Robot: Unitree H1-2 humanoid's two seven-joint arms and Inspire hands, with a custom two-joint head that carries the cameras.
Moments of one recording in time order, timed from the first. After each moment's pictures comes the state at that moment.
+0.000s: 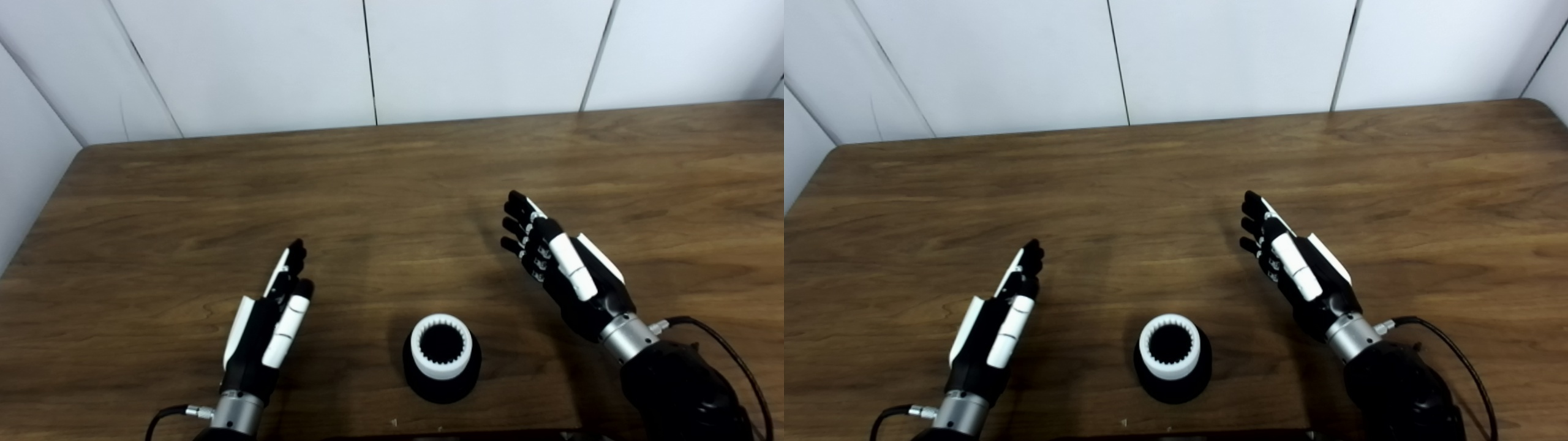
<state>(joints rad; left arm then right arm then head) 0.26 0.13 -0.13 -0.43 0.05 0.15 0.01 0.01 -0.10 -0.02 -0.40 0.16 0.42 0.31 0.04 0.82</state>
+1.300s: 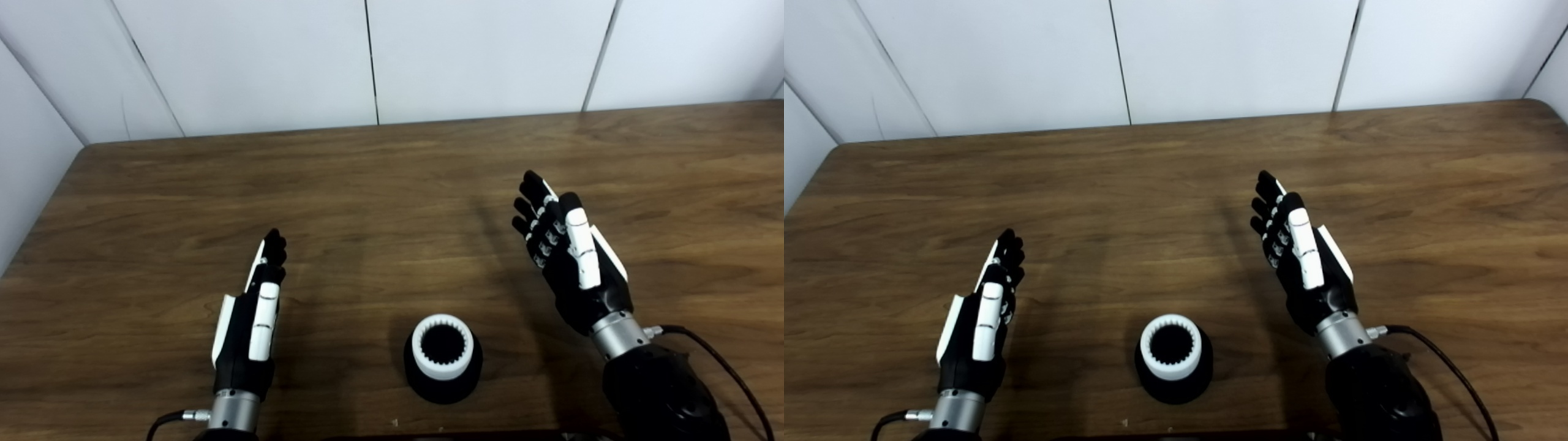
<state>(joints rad) 0.26 0.13 -0.15 -0.43 -0.05 0.10 0.14 0.03 -0.04 0.03 -0.43 0.23 0.38 0.11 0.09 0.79</state>
